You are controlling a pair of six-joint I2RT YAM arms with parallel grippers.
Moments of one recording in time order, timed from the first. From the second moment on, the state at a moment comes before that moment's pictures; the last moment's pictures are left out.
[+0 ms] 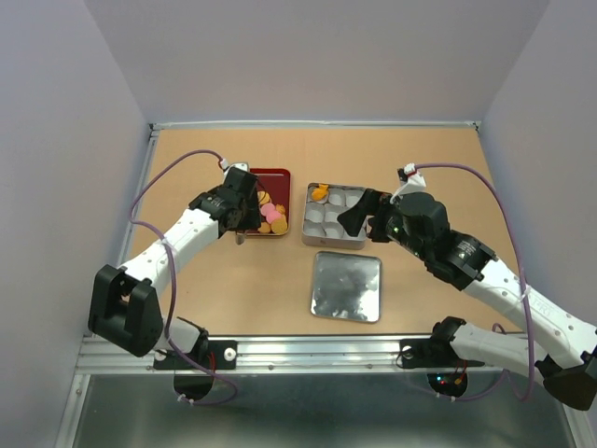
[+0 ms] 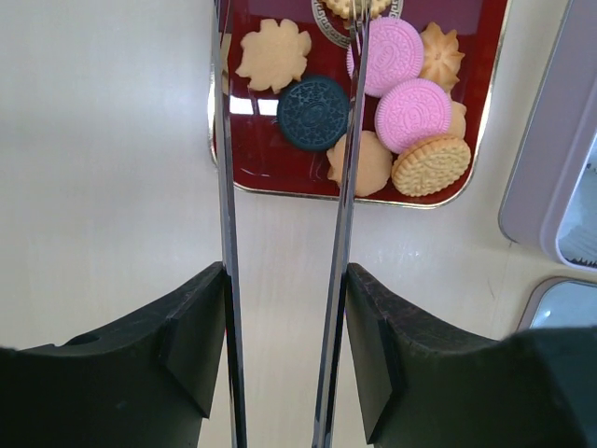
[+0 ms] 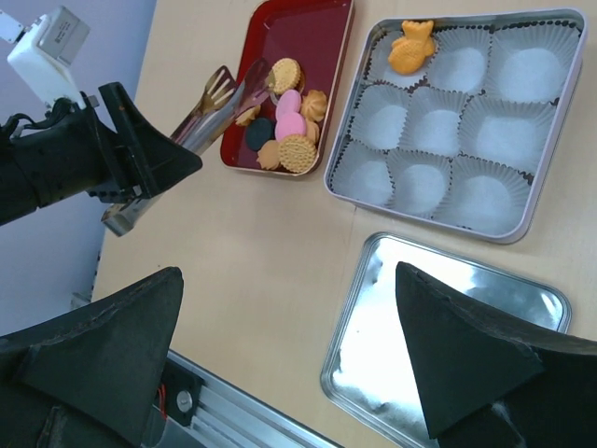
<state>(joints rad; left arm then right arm) -0.47 1.36 1.05 -0.65 -0.29 -0.47 0.77 0.94 0.97 -0.41 0.22 0.74</state>
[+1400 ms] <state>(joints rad) -0.47 1.49 1.10 -0.57 -0.19 -0.45 0.77 0.97 0.95 -0.41 0.22 0.76</state>
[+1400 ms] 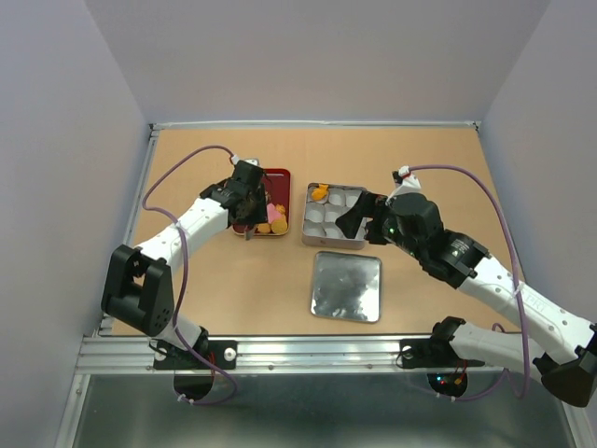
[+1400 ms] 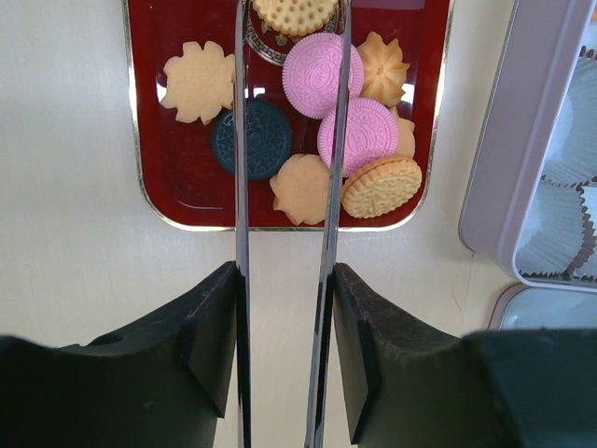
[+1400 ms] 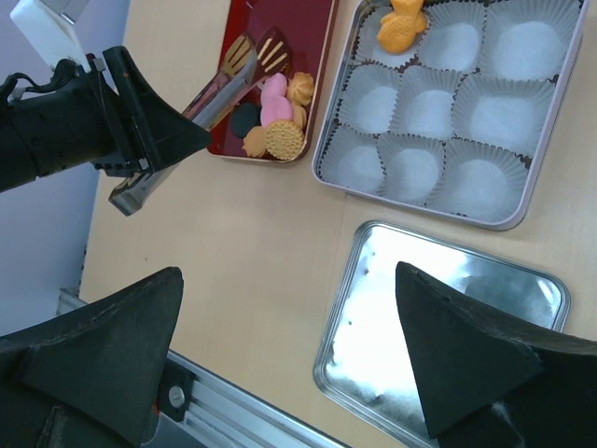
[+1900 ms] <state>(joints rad) -0.55 1.50 1.43 -0.70 -0.15 -0.44 0.77 0.99 0.97 -0.42 0.24 0.70</state>
